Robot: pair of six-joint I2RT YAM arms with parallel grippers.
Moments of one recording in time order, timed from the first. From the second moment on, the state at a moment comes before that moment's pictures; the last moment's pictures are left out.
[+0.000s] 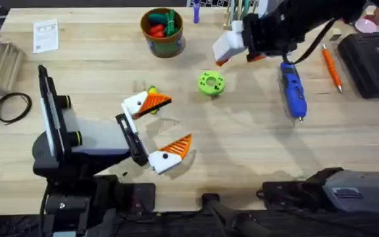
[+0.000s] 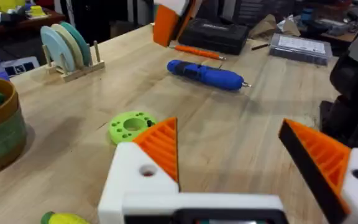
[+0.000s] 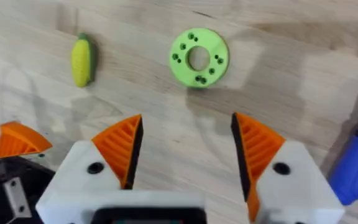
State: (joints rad) left arm 0.04 0.01 0.01 -0.12 1.13 0.04; right arm 0.44 1.50 1.46 -1.10 -0.16 0.25
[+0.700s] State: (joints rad) left arm 0.04 0.01 0.01 -0.12 1.13 0.04; right arm 0.55 1.81 1.54 -1.13 0.01 0.28
